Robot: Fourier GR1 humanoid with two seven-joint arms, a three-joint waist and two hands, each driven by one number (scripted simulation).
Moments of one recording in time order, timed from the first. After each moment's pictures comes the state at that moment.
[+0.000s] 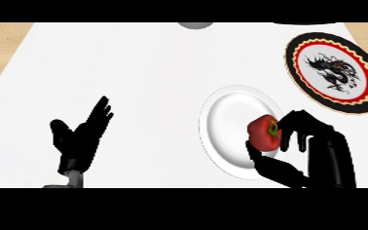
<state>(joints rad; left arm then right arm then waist) 0.02 0.15 -0.09 -1.49 0.15 0.07 0.19 0.09 -0.17 0.28 -2.06 0.89 -0.24 0.38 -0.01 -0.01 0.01</state>
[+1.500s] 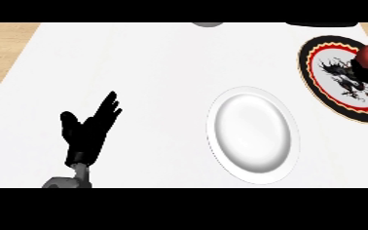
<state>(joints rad) -0.03 0.12 -0.10 -1.47 0.12 0.04 0.22 -0.61 -0.55 -0.50 -0.67 0.34 -0.40 -0.40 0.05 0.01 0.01</state>
